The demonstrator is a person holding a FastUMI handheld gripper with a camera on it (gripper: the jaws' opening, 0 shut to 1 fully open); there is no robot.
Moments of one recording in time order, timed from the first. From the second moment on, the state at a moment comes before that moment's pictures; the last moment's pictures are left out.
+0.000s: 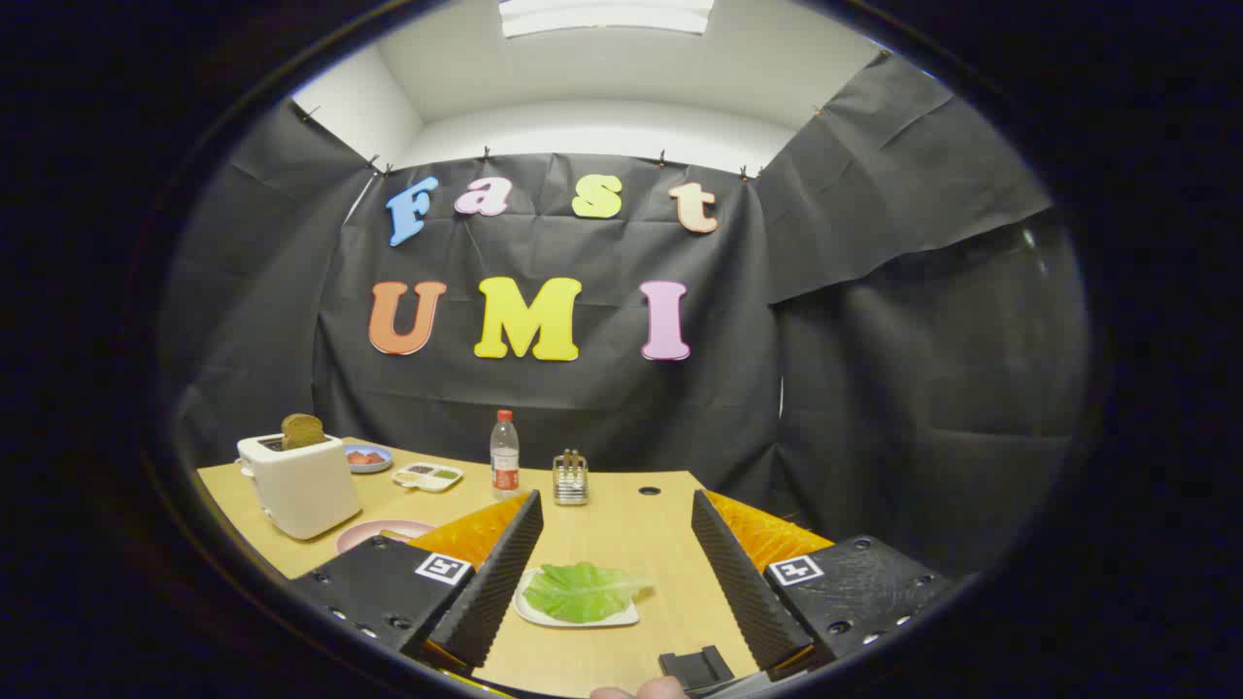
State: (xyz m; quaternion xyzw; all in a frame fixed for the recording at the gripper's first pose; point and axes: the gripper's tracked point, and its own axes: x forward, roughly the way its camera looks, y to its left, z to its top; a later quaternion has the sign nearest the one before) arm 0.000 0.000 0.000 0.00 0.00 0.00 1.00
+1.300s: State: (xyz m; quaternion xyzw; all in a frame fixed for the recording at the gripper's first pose) arm 0.001 -0.014 -0.025 0.00 0.02 -0.02 1.00
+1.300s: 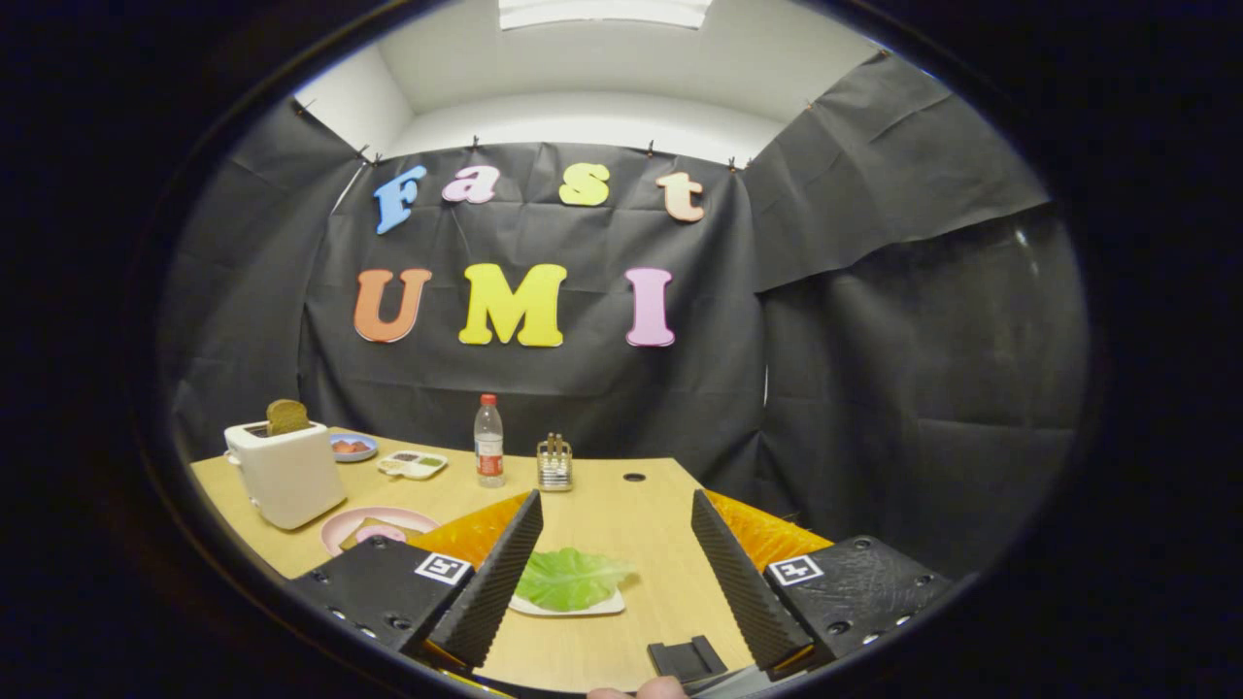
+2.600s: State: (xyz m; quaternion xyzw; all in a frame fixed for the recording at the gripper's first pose) arm 0.134 -0.034 -0.200 0.15 0.32 -0.01 0.94
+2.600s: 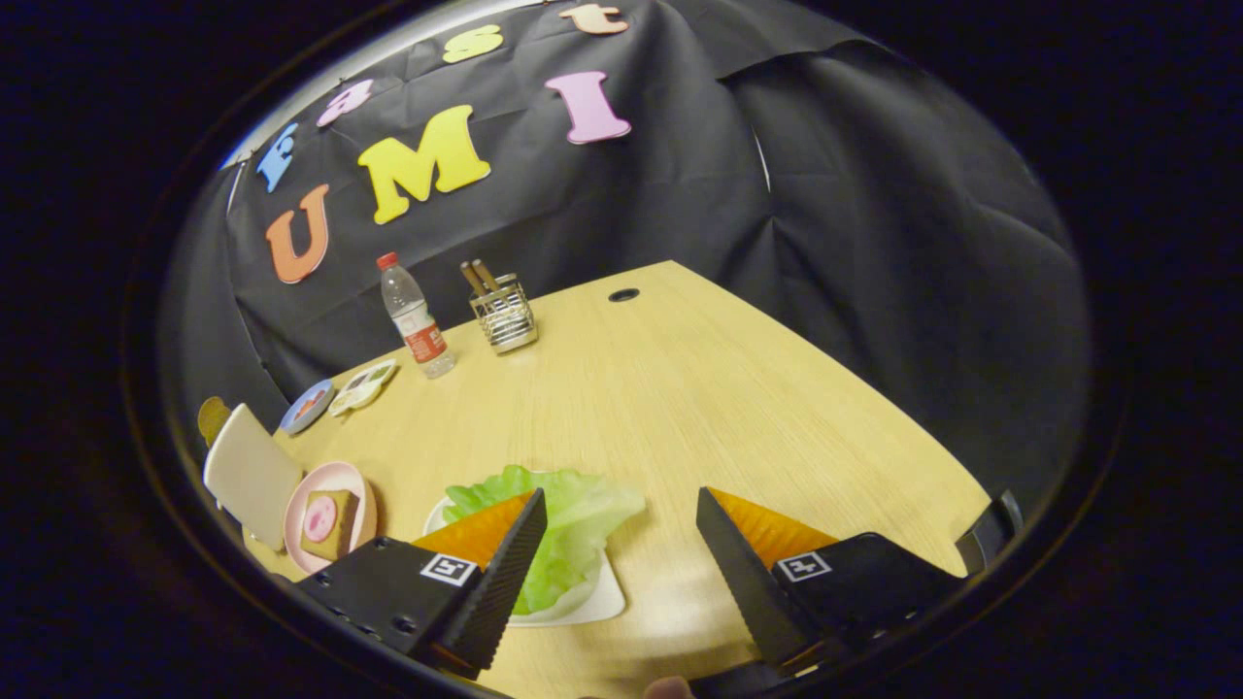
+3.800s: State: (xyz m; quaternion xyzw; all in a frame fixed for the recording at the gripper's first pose) arm 0.151 -0.011 -0.202 0.27 0.33 0.03 0.90
